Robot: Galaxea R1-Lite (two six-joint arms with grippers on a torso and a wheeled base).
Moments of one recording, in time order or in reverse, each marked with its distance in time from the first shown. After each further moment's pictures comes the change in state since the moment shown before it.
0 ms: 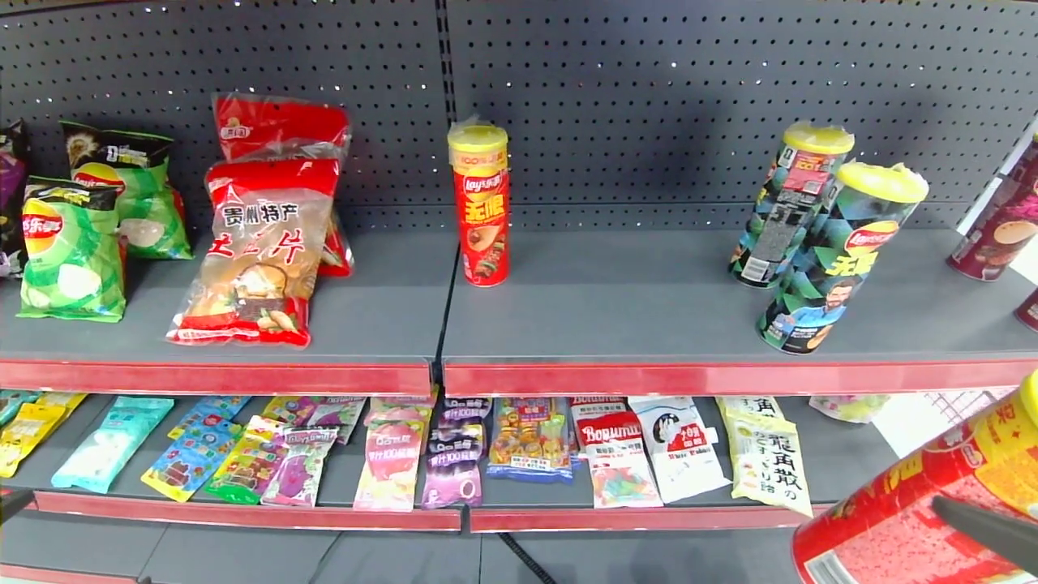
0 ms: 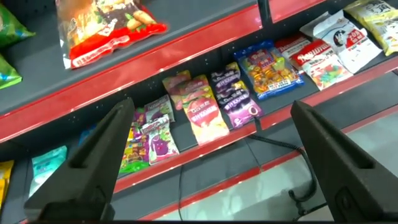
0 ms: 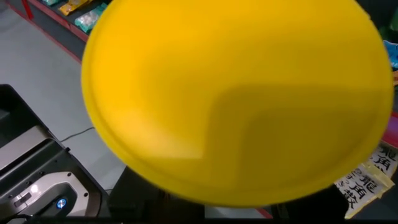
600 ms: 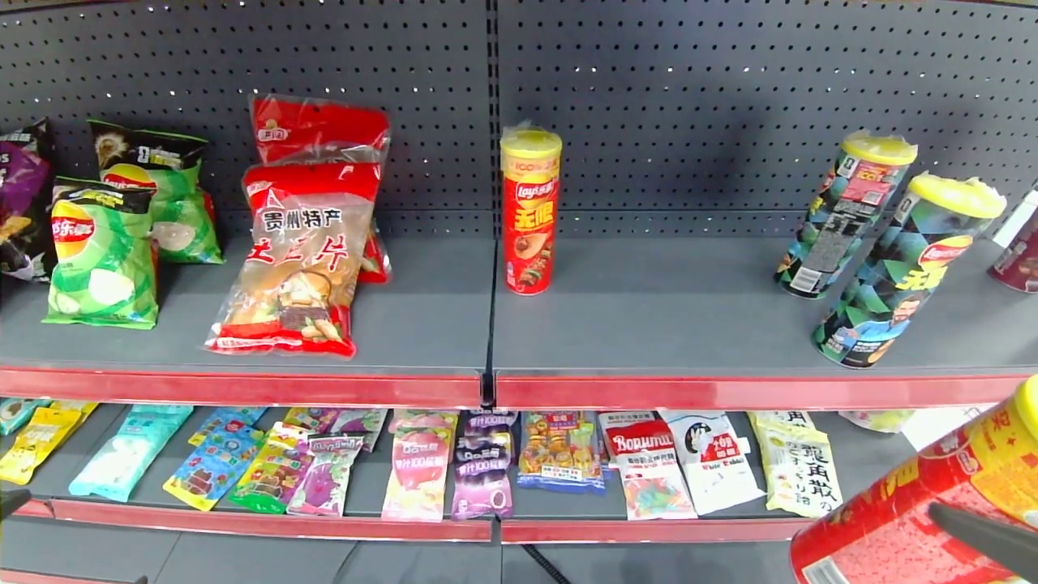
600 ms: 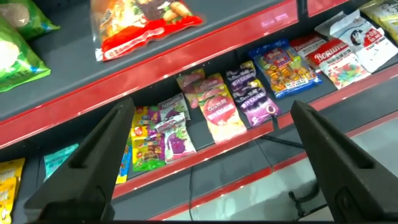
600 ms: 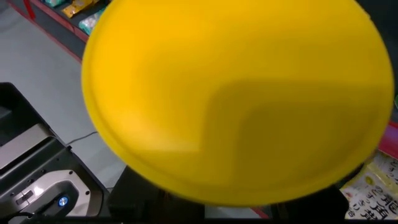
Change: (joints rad) left arm -0.001 0.001 -0.003 0.001 0.000 0.000; right arm 0.000 0.000 0.011 0.000 0.001 0.002
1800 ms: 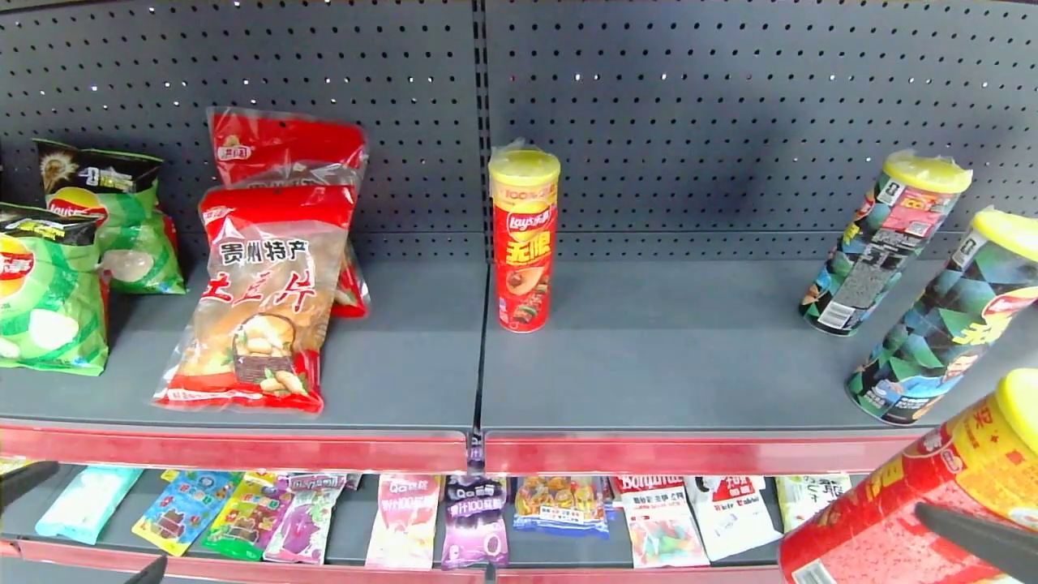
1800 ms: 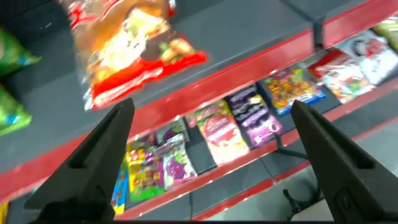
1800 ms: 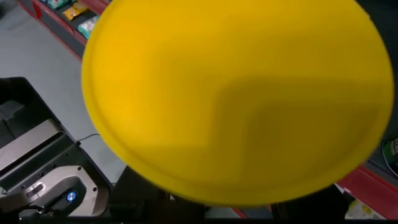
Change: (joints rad) left arm -0.007 0.110 -0.071 -0.011 -0.062 0.013; right arm 0.046 0.031 -0.024 -0.001 0.010 0.000
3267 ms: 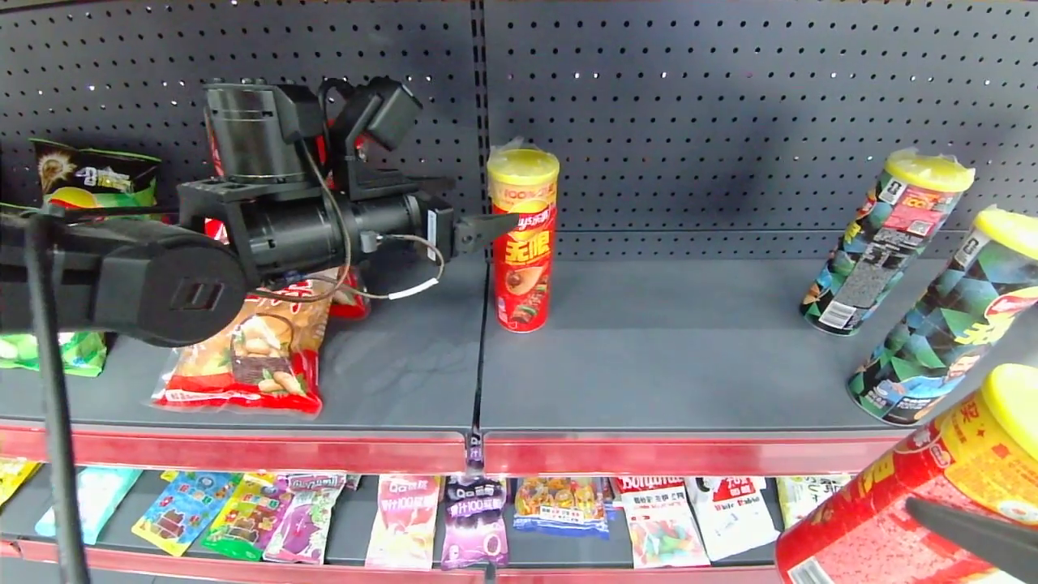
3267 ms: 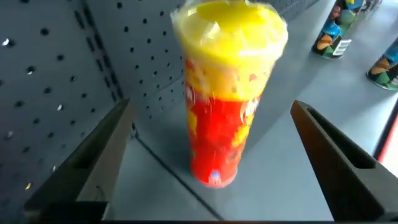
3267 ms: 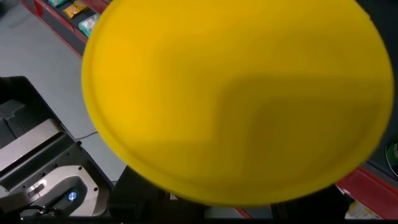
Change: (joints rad) left arm -0.210 1.219 -0.901 -0.470 -0.260 -0.164; right arm 0.012 0.023 -0.007 -0.001 -0.010 0.004
